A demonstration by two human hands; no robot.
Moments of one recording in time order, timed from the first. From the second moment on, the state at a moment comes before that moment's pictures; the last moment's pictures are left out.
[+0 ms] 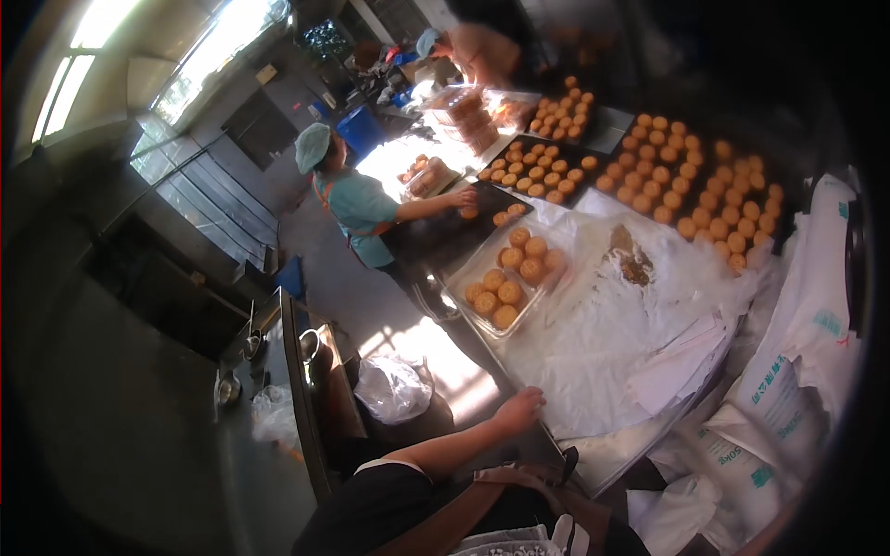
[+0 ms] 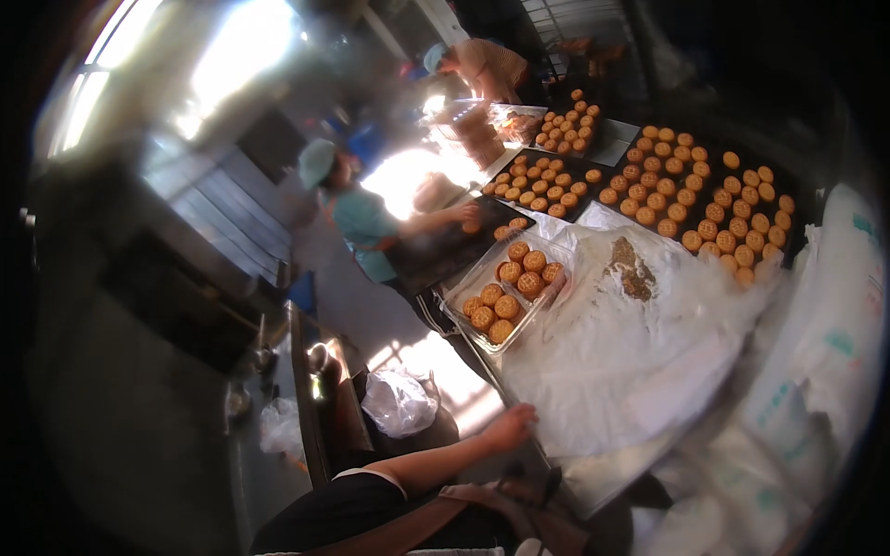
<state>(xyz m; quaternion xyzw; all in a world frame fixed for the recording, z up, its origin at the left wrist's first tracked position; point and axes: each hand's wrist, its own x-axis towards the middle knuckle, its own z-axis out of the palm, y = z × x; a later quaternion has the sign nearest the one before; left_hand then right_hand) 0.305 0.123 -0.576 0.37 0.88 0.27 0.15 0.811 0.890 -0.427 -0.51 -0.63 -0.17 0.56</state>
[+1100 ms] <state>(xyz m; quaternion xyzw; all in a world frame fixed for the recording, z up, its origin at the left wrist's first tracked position) 0.317 0.150 -0.584 0.05 0.96 0.18 0.19 0.812 0.961 -0.446 -0.57 -0.77 -0.14 0.25</state>
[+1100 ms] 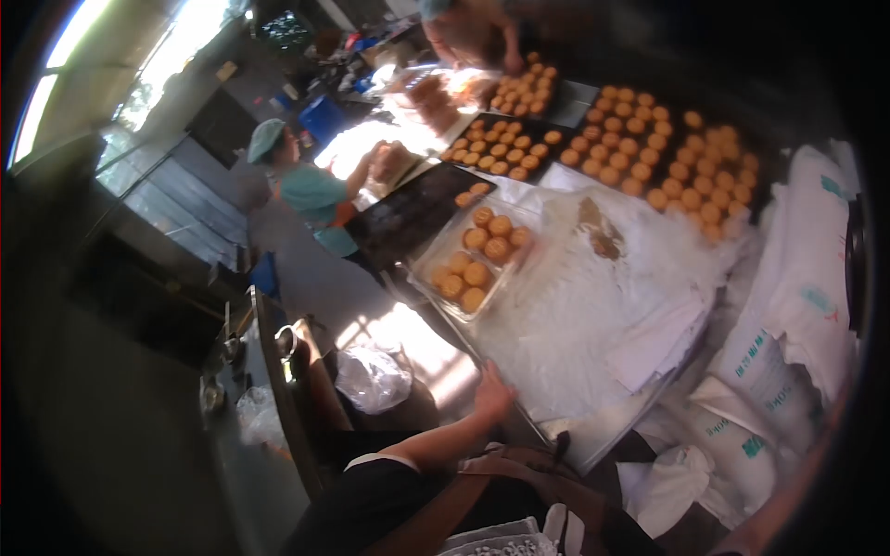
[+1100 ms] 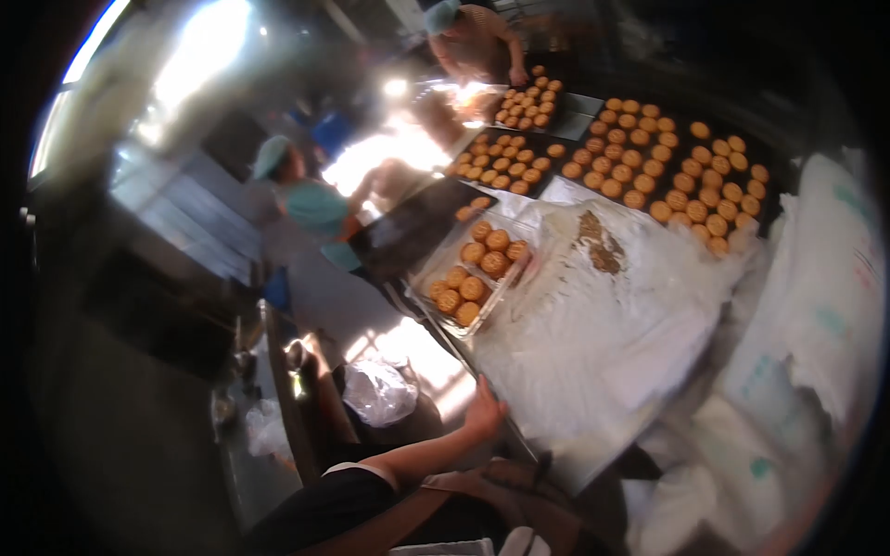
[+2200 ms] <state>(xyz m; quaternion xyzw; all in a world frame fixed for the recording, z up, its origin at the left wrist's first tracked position) 0.287 0.019 -0.553 0.24 0.86 0.44 0.10 0.521 0.379 -0.470 -0.27 -0.85 0.32 0.31</state>
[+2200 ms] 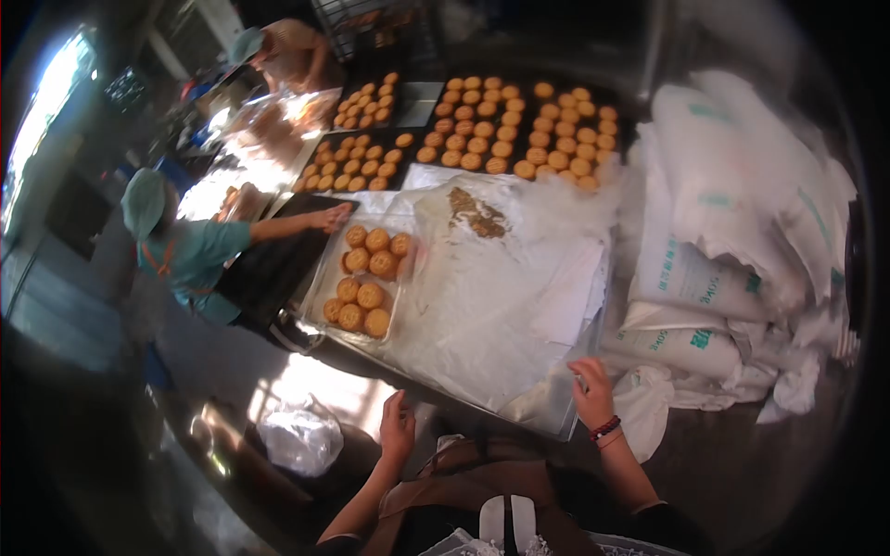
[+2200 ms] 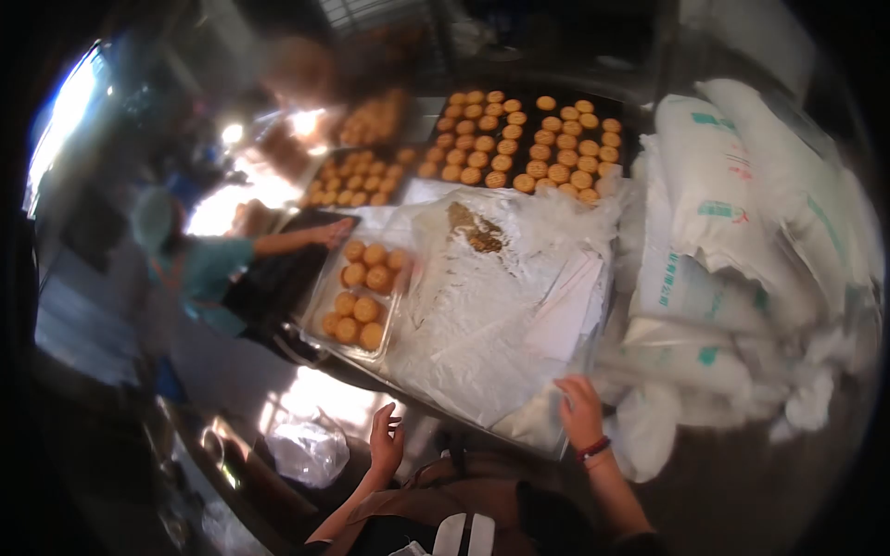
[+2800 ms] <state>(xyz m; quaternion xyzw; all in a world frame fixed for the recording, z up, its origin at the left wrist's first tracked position) 0.153 0.073 -0.512 0.47 0.66 0.49 0.31 0.418 0.243 -0.423 -0.23 -0.88 0.37 0.19</state>
